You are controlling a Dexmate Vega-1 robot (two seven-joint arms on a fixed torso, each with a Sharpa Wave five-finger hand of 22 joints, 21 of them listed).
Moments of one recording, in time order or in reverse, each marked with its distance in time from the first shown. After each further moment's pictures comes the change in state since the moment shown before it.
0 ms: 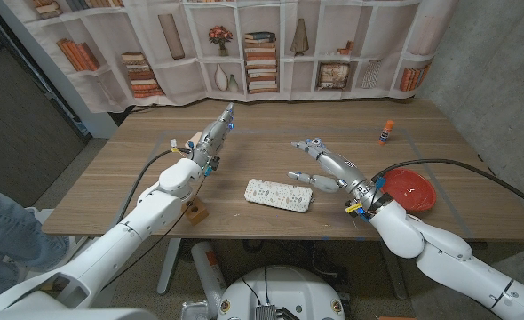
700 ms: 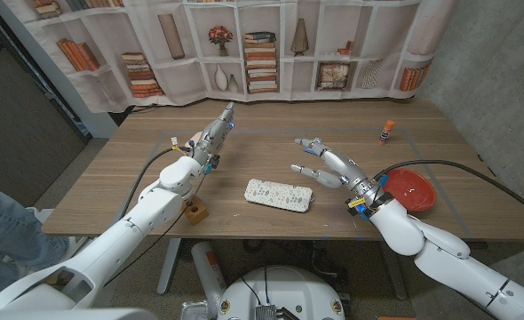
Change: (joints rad) left arm -0.030 -0.009 0.007 0.041 -0.007 0.001 -0.025; left_hand 0.000 0.000 0.003 0.003 0.000 -0.002 -0.002 0.000 0.000 0.000 0.000 0.000 0.000 0.000 0.000 0.000 0.000 0.000 0.000 0.003 0.000; right arm 0.010 0.031 0.014 0.042 0.103 0.063 0.017; right_hand -0.034 0.013 -0.001 0.021 -0.005 0.024 -0.002 0.006 0.000 0.000 0.000 0.000 0.000 -0.004 0.004 0.000 0.000 -0.011 0.000 0.015 0.003
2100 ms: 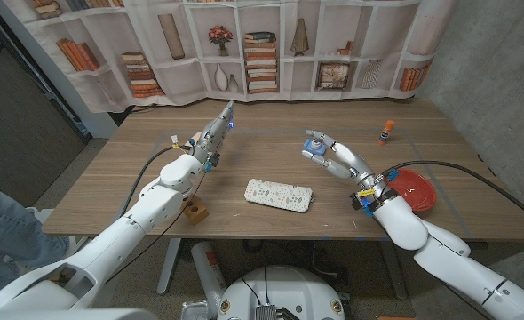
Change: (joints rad) left arm -0.023 -0.009 0.003 0.022 0.001 0.011 -0.002; left_hand -0.009 -0.009 0.008 0.000 0.000 -0.004 0.004 0.000 0.000 0.000 0.000 0.000 0.000 0.000 0.000 0.000 0.000 0.000 0.000 0.008 0.000; right arm -0.003 0.052 0.044 0.052 0.145 0.055 0.016; right_hand -0.021 0.000 -0.005 0.019 0.000 0.009 0.009 0.000 0.000 0.005 0.005 0.000 0.000 -0.005 0.005 0.000 0.000 0.000 0.000 0.025 -0.005
